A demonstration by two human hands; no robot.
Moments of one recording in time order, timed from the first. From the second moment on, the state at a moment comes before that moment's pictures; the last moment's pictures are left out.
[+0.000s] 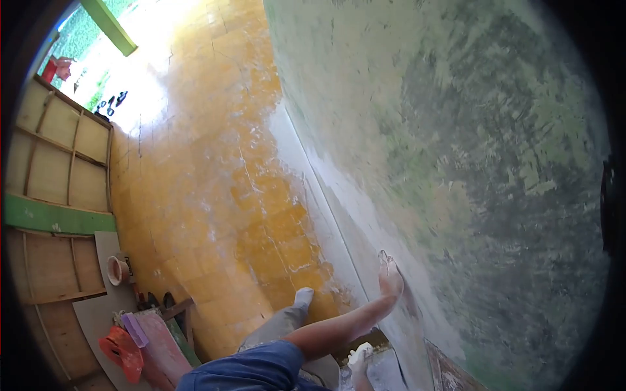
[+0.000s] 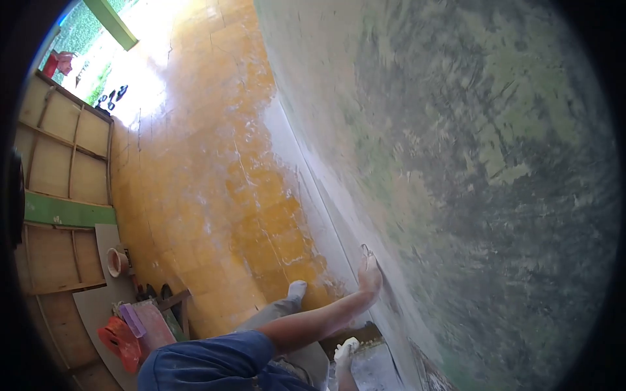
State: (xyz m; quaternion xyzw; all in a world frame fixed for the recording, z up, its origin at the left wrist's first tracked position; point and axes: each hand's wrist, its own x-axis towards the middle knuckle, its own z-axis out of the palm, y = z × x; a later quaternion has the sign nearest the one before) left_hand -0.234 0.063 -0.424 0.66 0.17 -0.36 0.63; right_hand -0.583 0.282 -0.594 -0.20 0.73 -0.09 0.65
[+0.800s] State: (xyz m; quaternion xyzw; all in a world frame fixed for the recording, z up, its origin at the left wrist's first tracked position) left_hand -0.205 0.030 -0.508 0.60 0.22 -0.17 0.75; right_hand -0.643 0.184 -0.524 -0.31 0.72 0.00 0.62
